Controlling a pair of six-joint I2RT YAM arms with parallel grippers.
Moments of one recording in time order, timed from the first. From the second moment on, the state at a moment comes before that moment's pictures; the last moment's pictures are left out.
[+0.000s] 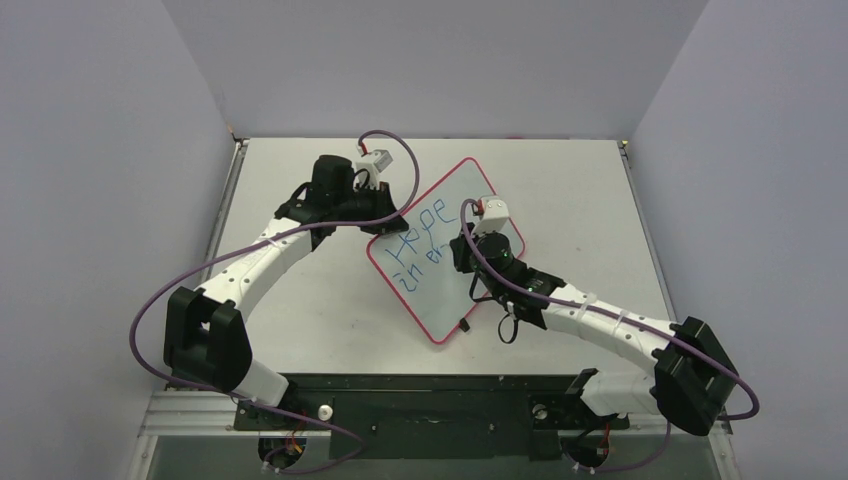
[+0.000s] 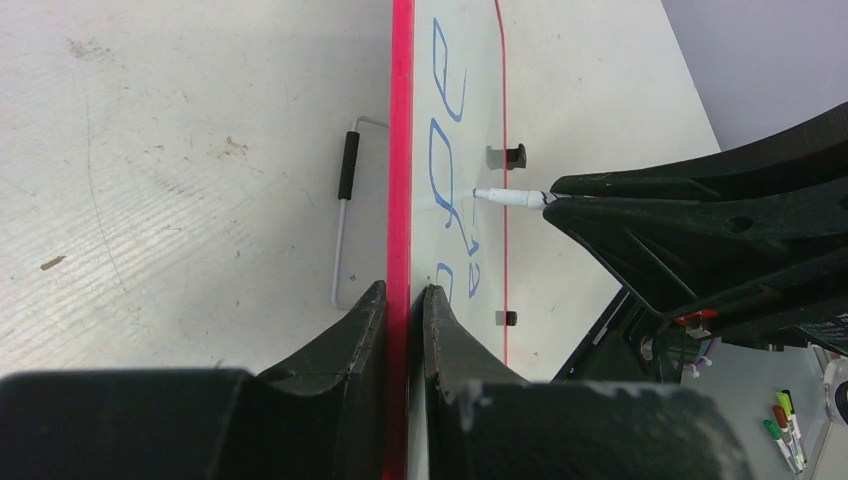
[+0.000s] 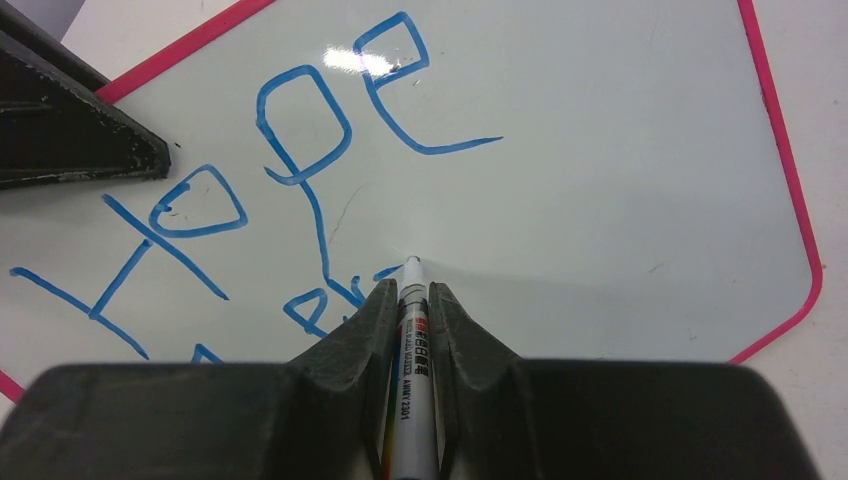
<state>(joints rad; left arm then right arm) -0.41 1.50 1.22 -0.35 0.52 -0.30 0.82 1.25 0.75 0.12 0.39 0.41</state>
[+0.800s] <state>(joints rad) -0.41 1.50 1.22 -0.35 0.52 -0.29 0.85 1.26 0.77 0.13 0.36 0.41</state>
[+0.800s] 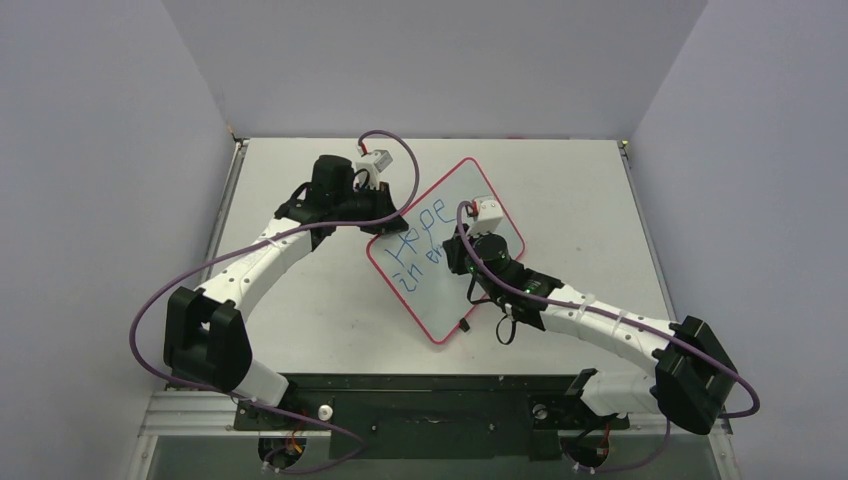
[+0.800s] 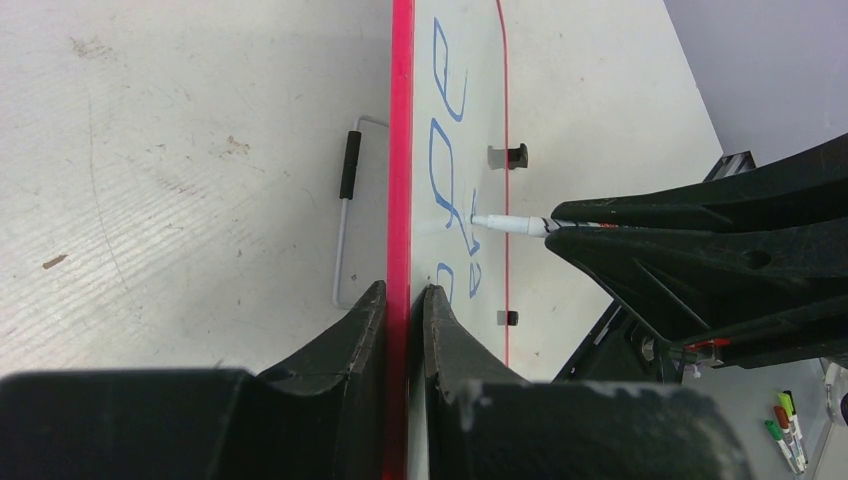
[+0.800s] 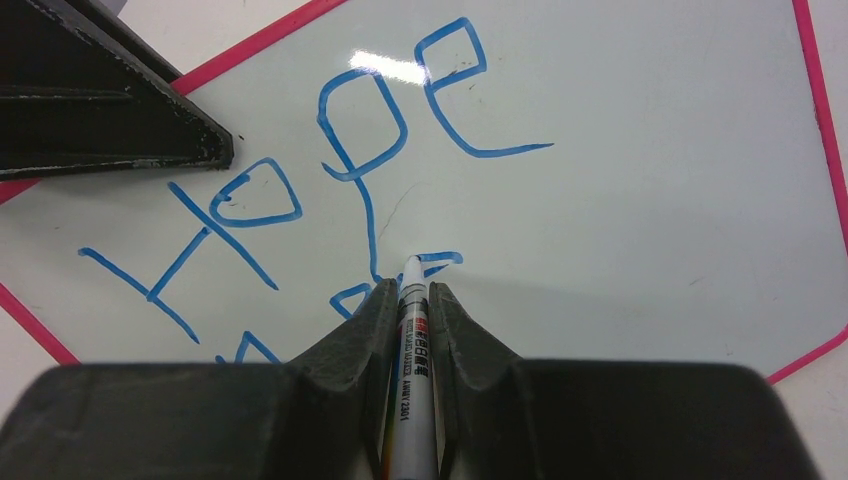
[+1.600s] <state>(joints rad) -0.41 1.50 1.22 -0.35 0.52 -0.29 0.85 1.22 0.68 0.14 0.42 0.42</state>
